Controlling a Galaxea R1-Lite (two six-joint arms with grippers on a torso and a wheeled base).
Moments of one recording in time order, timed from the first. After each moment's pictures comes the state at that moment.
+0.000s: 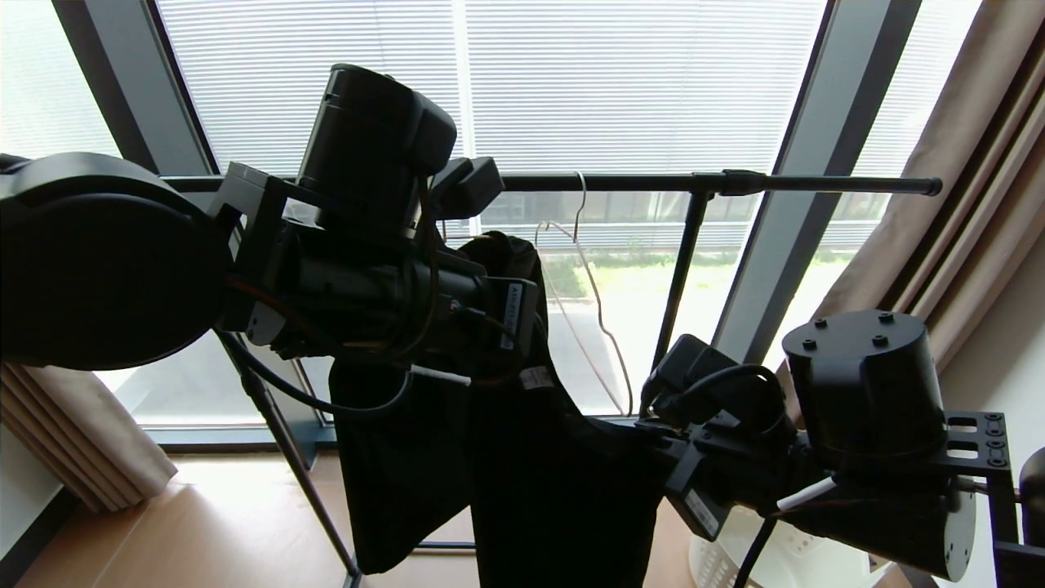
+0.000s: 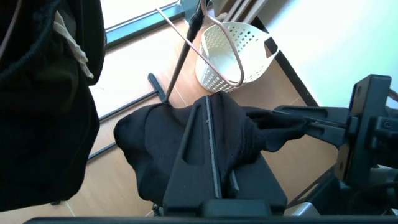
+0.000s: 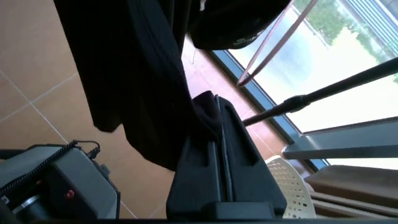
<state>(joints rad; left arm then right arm) -0.73 1.74 -1.44 0.26 -0.01 -0.25 0.78 1.61 -0.72 -0.32 -0.17 -0.23</state>
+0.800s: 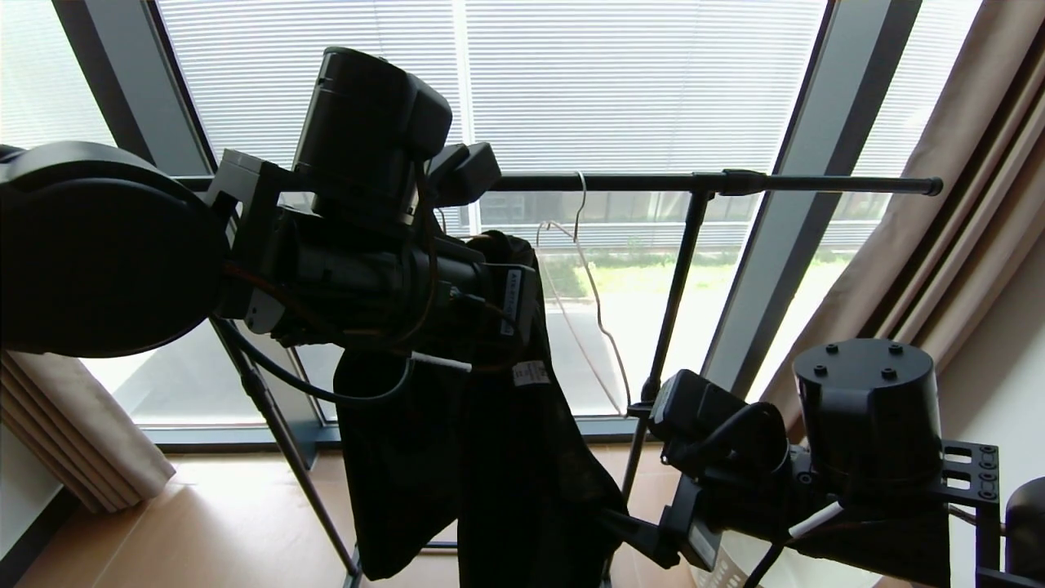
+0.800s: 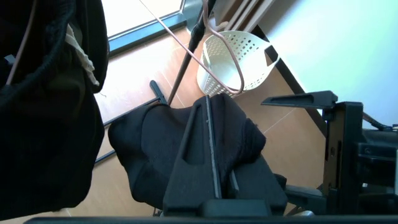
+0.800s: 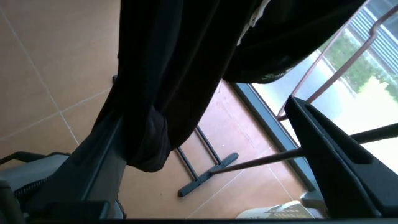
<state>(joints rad) -0.72 1.75 -1.46 0.26 0.00 -0.24 0.75 1.63 -0.60 -0.52 0.08 -0.34</state>
